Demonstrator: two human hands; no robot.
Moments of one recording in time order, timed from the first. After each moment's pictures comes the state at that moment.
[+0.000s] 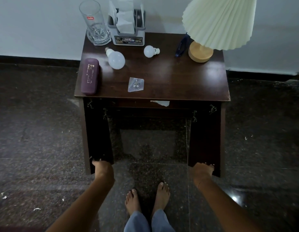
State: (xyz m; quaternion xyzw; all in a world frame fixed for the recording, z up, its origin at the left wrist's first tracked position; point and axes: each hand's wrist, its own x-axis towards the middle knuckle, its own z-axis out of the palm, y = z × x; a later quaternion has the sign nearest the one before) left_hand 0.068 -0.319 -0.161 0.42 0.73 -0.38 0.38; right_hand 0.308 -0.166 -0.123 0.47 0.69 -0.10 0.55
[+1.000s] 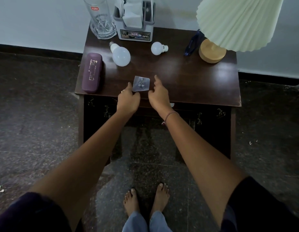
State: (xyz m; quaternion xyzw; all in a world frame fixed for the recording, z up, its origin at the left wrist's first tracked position) left_hand -0.003 -0.134 -0.054 0.25 0.86 0.29 0.34; right_hand 0.073 -0.066 -0.050 0.52 0.67 -0.52 -0.07
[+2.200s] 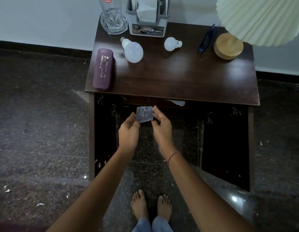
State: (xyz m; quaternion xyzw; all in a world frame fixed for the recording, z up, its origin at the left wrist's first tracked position) left_hand 0.022 -0.226 -0.093 0.04 0.76 0.50 0.41; right_hand 0.093 -0.163 -0.109 0.55 0.53 -0.62 -0.16
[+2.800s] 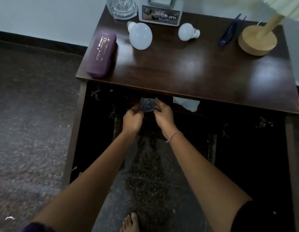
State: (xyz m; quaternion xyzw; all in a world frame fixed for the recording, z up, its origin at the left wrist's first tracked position) left_hand -0.006 -0.178 -0.201 0.06 0.78 0.49 0.38; right_hand 0.054 -0.099 -0.223 0.50 0.59 -0.63 -0.10
